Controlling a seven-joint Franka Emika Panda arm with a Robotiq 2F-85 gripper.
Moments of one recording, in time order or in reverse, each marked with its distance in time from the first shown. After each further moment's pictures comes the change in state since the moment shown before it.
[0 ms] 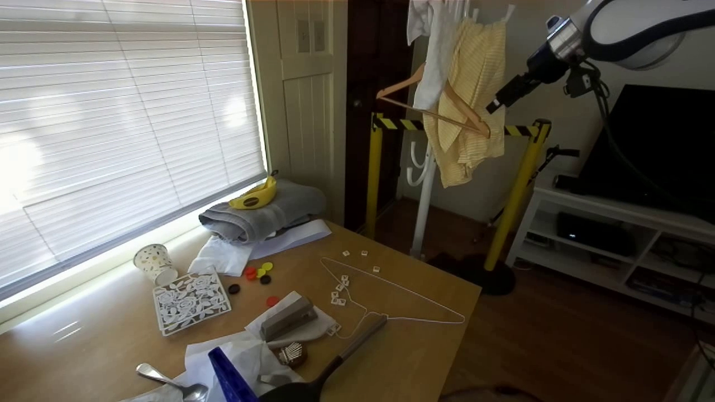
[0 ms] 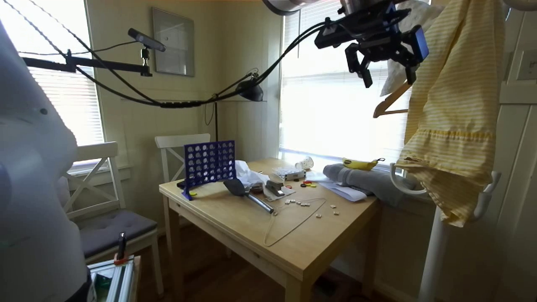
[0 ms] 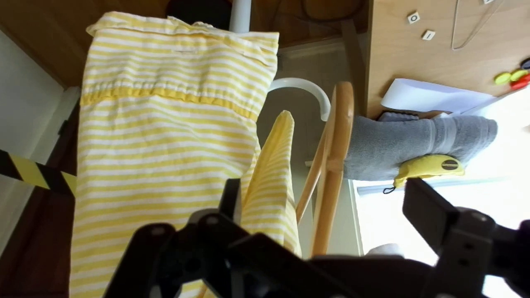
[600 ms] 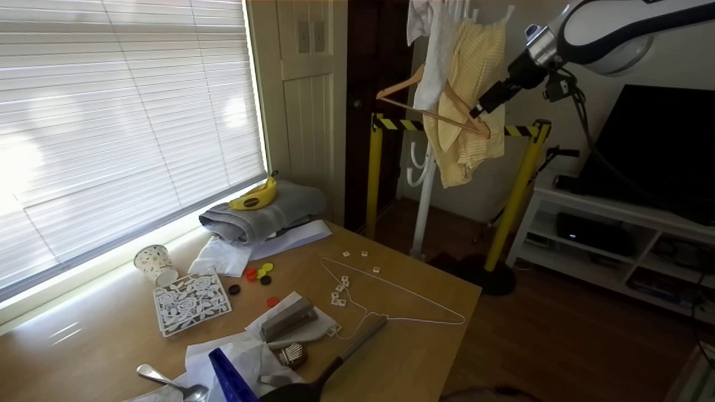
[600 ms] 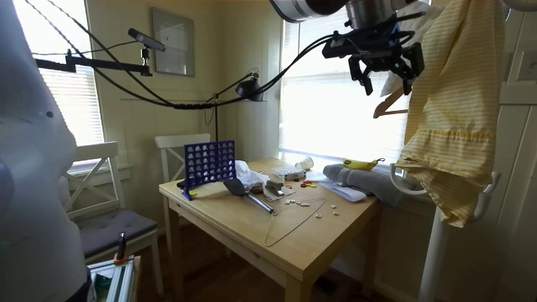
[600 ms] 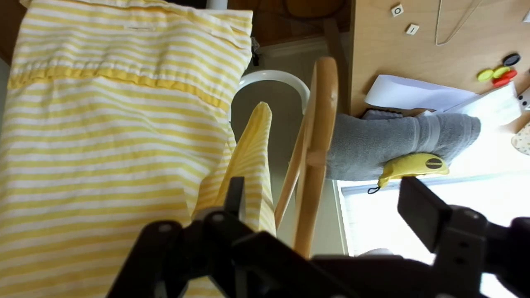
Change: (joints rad) arm 0.011 0.096 0.015 0.074 0.077 0.001 -0.050
